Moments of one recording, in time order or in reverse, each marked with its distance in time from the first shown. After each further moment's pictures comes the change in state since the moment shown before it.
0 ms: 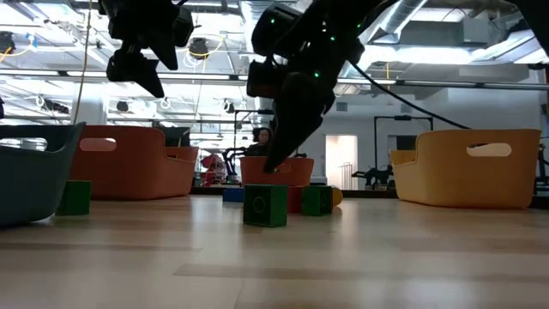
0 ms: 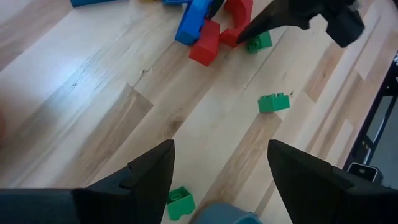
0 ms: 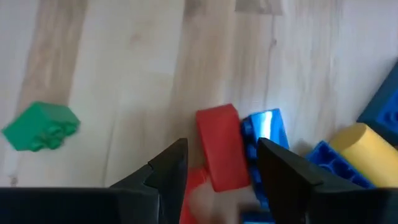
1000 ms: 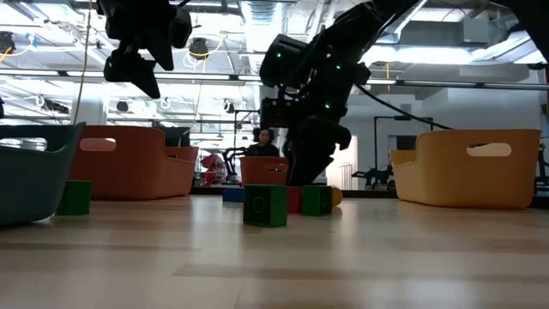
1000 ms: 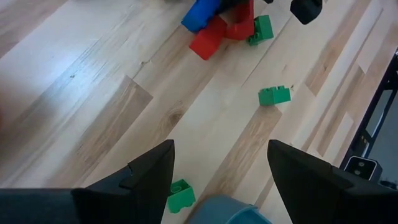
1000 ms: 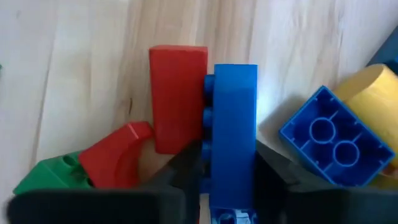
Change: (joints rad) left arm 0.000 0.000 0.000 -0.018 0.023 0.001; right arm -0.028 0.021 -0.096 0.031 0.032 -0.068
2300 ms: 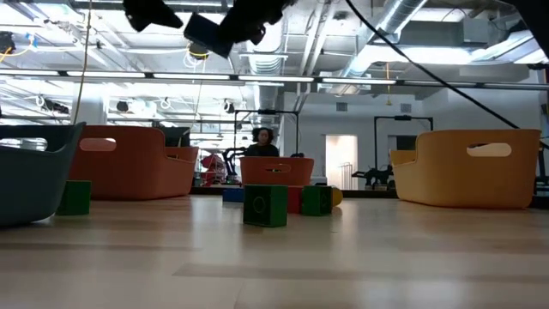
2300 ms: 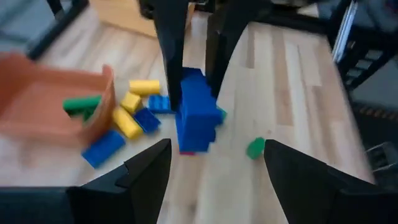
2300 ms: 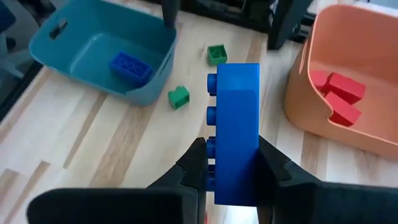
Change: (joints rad) left arm -0.191 -0.212 0.001 0.181 -0.332 0.527; right arm 0.049 -0.005 0.658 -0.287 -0.102 -0.079
